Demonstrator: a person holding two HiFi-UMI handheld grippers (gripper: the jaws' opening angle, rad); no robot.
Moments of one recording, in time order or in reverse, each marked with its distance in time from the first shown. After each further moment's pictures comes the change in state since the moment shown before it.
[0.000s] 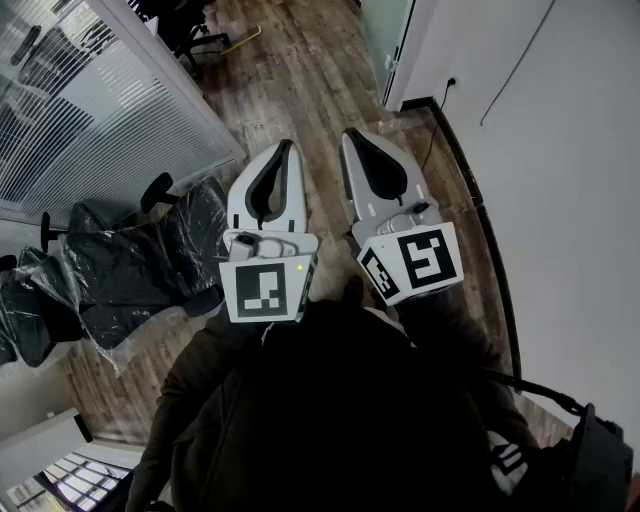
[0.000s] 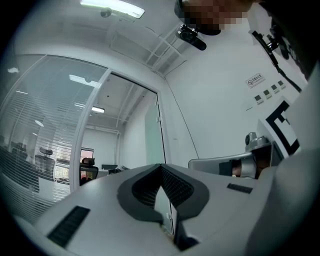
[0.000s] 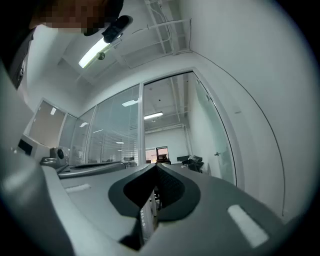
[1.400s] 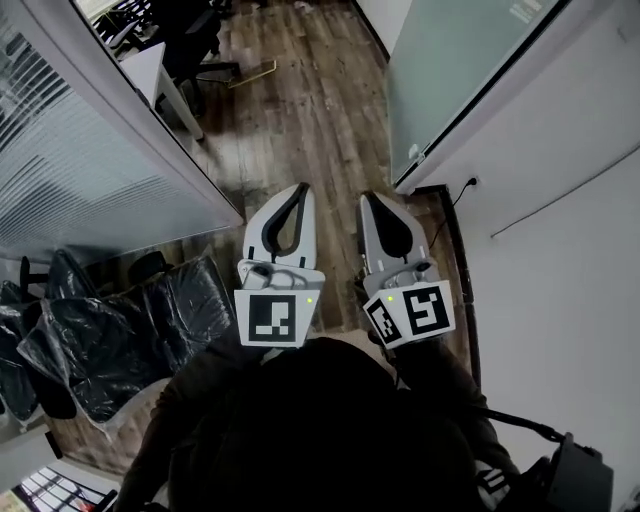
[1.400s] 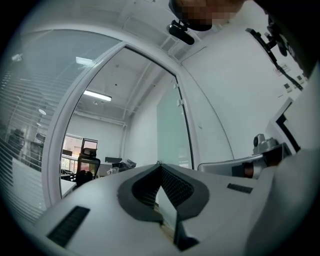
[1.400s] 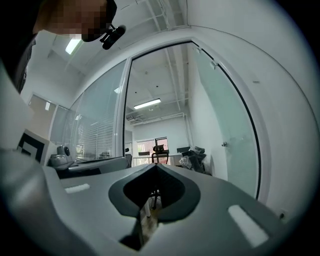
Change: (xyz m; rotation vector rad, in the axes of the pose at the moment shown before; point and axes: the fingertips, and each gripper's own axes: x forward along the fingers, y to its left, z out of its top) left arm 0.313 0.179 -0.112 -0.061 0.060 0.036; right arm 0.315 -0.168 -0.088 0.041 0.095 0.003
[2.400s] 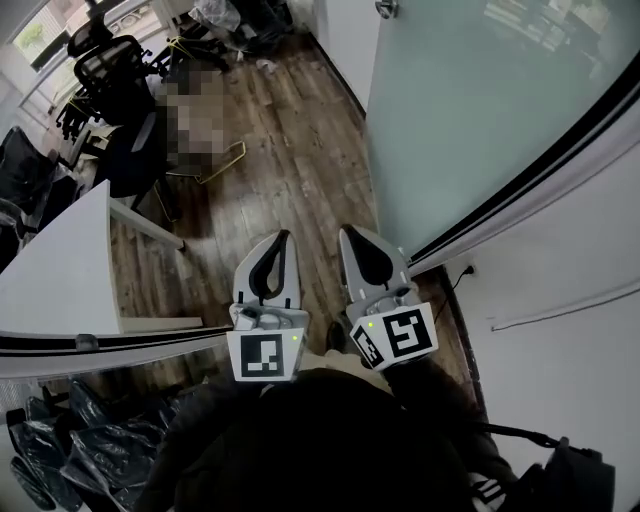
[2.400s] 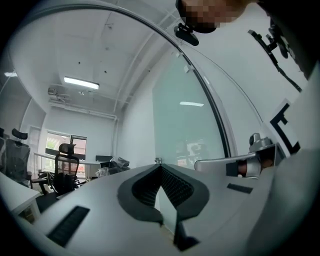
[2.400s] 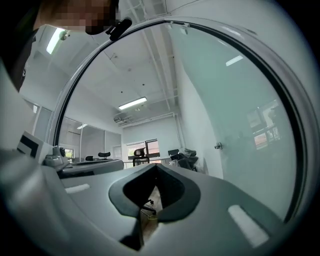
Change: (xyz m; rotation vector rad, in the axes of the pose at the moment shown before) left arm 0.433 0.017 -0.070 0.078 0.039 -0.072; right arm 0.276 -0.345 -0.001 0.048 -0.047 -0.069
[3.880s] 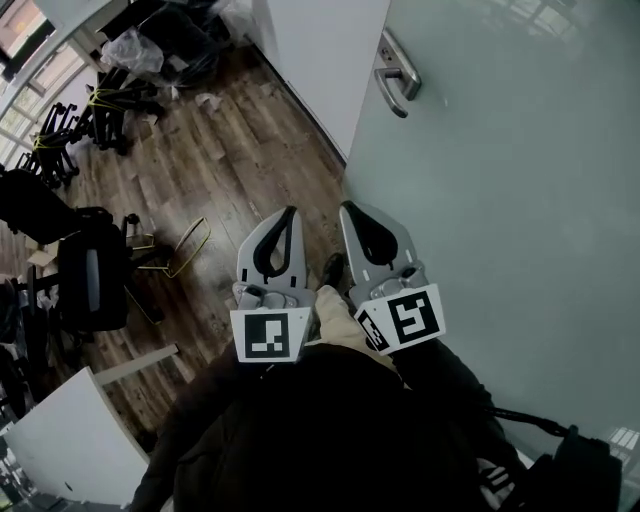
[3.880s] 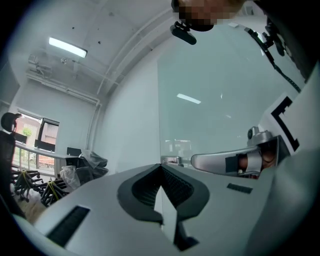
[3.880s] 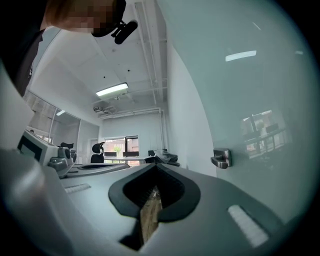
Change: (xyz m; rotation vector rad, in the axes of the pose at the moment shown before) left arm 0.662 0.173 -0.088 -0.048 0.048 -0.219; right arm 0.533 -0.405 0.010 -0.050 0.022 -0.161
